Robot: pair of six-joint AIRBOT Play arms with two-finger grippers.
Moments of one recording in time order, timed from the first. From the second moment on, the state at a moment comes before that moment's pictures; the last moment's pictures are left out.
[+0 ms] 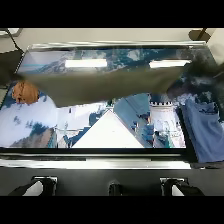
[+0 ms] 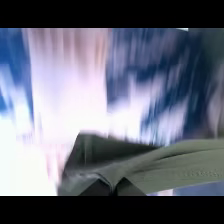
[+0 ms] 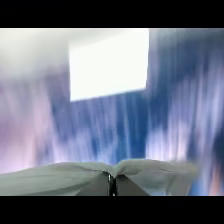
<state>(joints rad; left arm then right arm) 0.37 -1.04 1.56 0.90 -1.18 -1.28 -0.16 -0.98 1.46 -1.07 0.82 1.38</state>
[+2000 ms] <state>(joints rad) 0.29 -1.75 1.56 0.87 -1.08 -1.33 -0.17 -1.74 1.69 -1.01 1.16 1.61</state>
